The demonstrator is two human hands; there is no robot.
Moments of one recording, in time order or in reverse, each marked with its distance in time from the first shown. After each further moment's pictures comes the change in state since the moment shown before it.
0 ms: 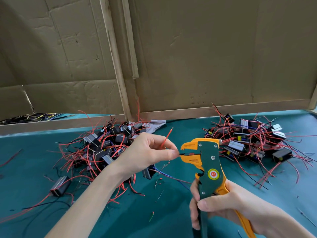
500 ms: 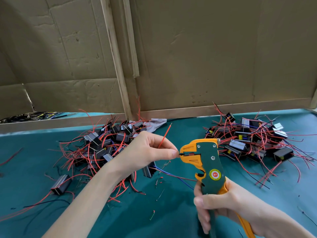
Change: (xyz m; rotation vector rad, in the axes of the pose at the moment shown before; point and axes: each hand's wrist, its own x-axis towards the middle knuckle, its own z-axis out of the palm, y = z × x) left_hand -0.001 0.000 -0.003 0.016 -0.015 -0.025; right_hand 0.000 0.005 -0.001 -0.128 0.085 0.033
